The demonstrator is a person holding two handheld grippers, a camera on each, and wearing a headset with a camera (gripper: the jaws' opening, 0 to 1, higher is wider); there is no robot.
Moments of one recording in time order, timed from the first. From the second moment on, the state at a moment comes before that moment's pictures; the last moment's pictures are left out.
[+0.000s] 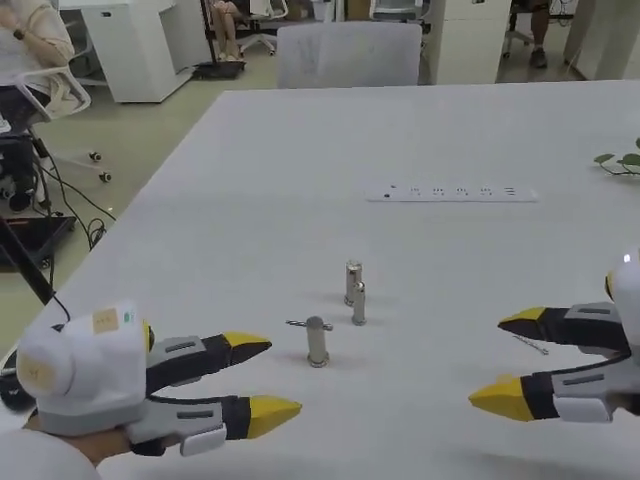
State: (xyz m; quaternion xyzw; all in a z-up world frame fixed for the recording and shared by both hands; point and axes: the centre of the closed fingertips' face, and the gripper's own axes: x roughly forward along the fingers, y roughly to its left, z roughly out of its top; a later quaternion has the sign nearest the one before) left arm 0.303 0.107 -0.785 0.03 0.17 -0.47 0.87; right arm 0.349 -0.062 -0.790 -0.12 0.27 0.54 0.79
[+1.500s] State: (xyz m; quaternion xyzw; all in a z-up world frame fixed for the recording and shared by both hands) left arm 0.288 0.110 -0.792 0.00 0.18 -0.46 0.87; right arm 0.431 0.064 -0.822 -0.15 0.26 0.55 0.78
